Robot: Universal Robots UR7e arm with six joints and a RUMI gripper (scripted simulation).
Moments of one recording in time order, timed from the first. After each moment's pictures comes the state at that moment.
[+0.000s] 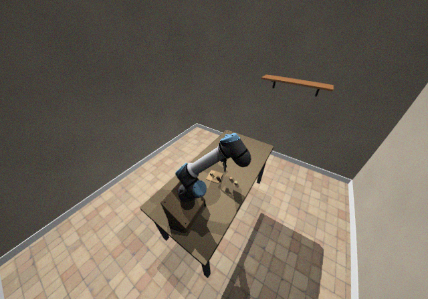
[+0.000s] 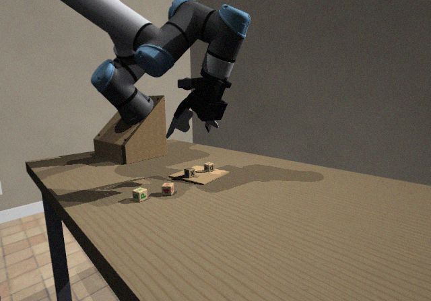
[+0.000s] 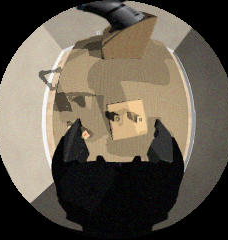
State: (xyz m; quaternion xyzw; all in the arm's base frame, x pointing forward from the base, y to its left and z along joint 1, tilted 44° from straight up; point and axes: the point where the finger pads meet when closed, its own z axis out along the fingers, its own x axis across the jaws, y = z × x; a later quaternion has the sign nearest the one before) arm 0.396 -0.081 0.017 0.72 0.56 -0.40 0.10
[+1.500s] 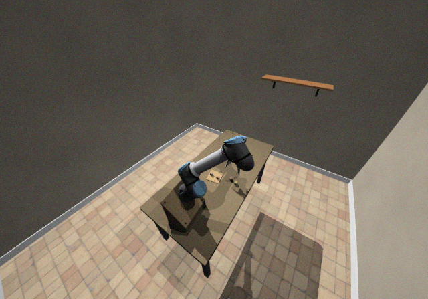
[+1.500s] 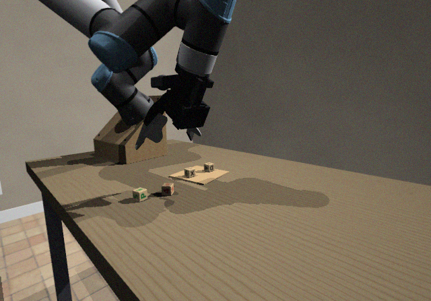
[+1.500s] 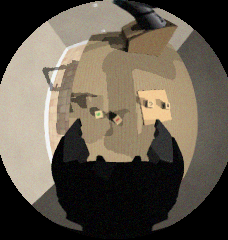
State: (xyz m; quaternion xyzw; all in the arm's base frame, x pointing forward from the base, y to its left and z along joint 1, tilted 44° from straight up) arm 0.448 -0.173 0.100 0.72 0.56 -0.40 0.10
